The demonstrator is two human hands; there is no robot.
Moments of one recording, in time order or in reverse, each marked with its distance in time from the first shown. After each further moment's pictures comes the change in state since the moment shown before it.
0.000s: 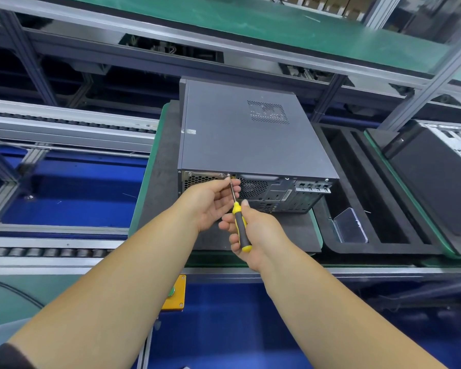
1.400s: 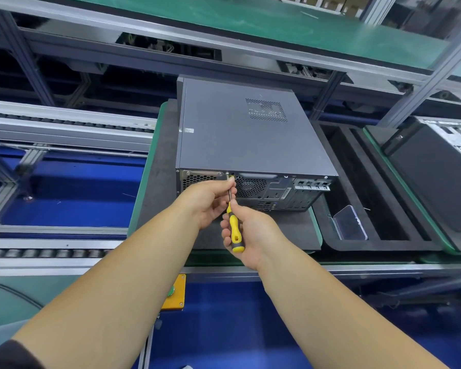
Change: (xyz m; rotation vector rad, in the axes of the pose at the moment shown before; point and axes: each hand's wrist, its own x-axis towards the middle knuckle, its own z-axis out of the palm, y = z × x) left_hand -0.001 0.002 0.000 0.101 0.031 0.006; right_hand 0.003 0.004 0.000 0.091 -0.073 0.008
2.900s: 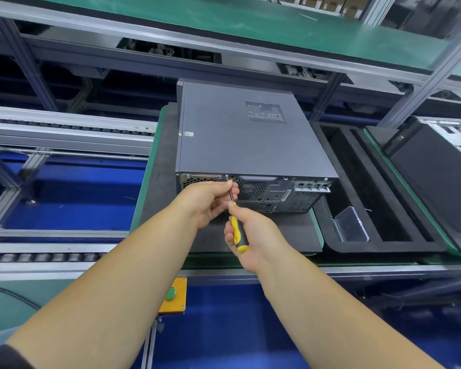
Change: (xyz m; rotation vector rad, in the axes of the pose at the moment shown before) left_hand -0.003 0.006 -0.001 0.068 0.004 0.032; right_hand -0.002 0.001 -0.001 0.083 -0.003 -0.046
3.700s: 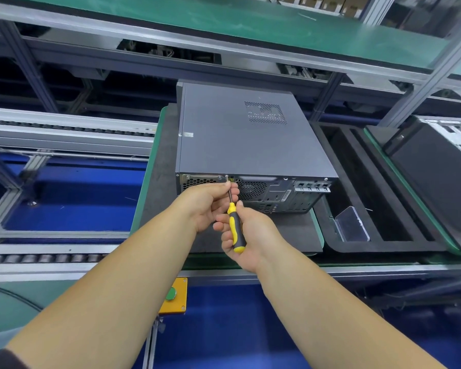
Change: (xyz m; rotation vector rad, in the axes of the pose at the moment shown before) left_hand -0.005 0.000 0.001 -0.063 -0.016 -0.052; right_hand 0.000 -0.003 0.004 -0.017 -0.017 0.106
